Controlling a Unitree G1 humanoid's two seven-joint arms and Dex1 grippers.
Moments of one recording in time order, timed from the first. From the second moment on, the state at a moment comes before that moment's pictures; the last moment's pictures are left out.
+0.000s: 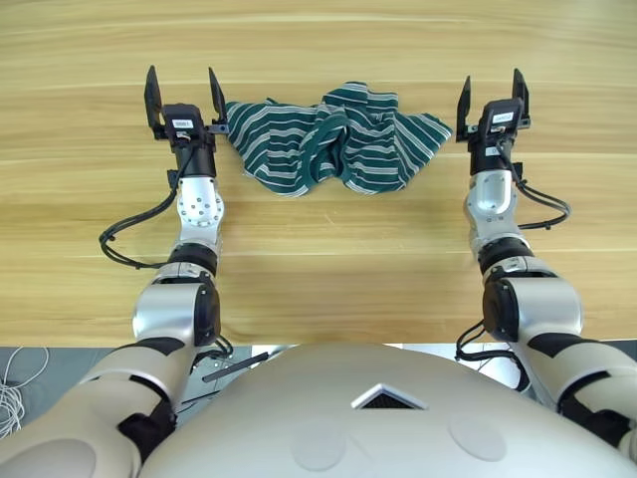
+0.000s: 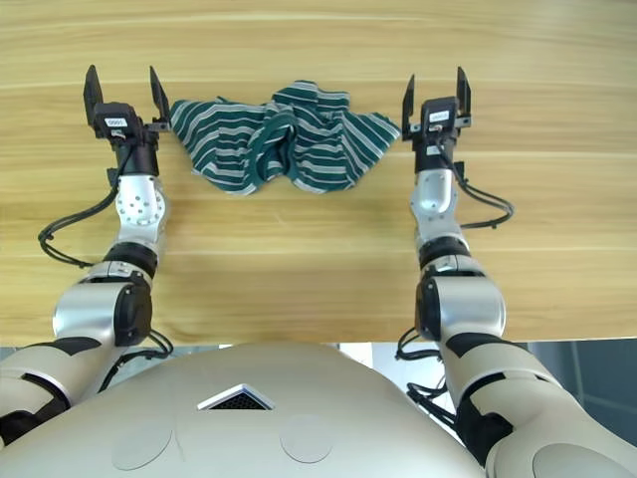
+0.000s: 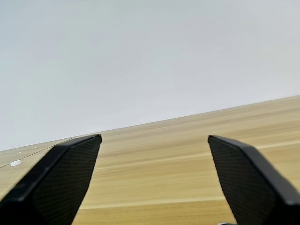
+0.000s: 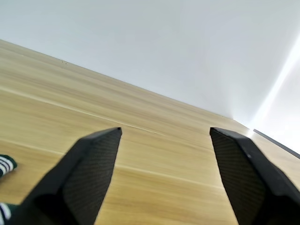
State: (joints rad) left arm -0.42 0.21 0.09 1.13 0.18 -0.98 0.25; right arm -0.47 -0.25 -0.05 1.18 -0.15 -0.87 -0.17
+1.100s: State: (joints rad) left arm -0.43 0.20 0.10 1.14 0.15 -0.97 0.24; right arm -0.47 -0.25 -0.05 1.18 -0.15 -0.89 -0.18
